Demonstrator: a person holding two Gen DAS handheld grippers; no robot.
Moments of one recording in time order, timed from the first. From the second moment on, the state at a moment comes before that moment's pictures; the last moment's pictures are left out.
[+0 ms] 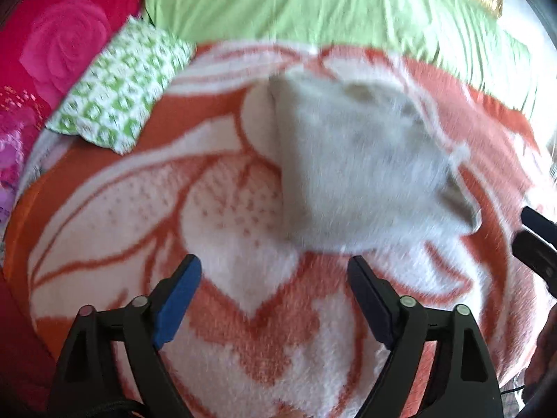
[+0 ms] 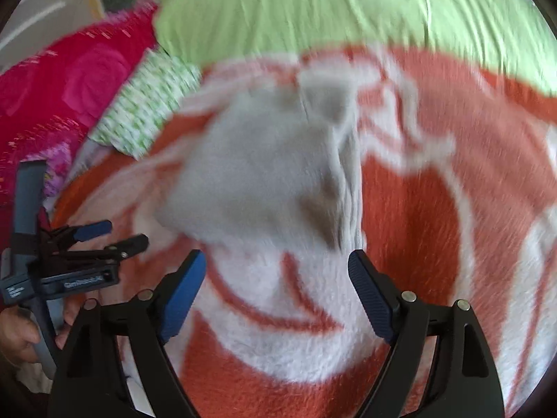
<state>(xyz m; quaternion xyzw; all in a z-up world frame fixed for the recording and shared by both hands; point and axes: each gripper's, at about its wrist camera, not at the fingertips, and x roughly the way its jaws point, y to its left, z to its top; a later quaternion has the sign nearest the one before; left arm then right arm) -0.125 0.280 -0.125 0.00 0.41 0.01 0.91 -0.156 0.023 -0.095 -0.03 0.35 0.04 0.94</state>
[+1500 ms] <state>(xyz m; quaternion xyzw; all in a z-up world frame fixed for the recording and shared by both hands) -0.081 0.269 -0.131 0.00 0.38 0.02 0.93 -0.108 0.023 -0.121 -0.05 0.36 0.05 0.93</state>
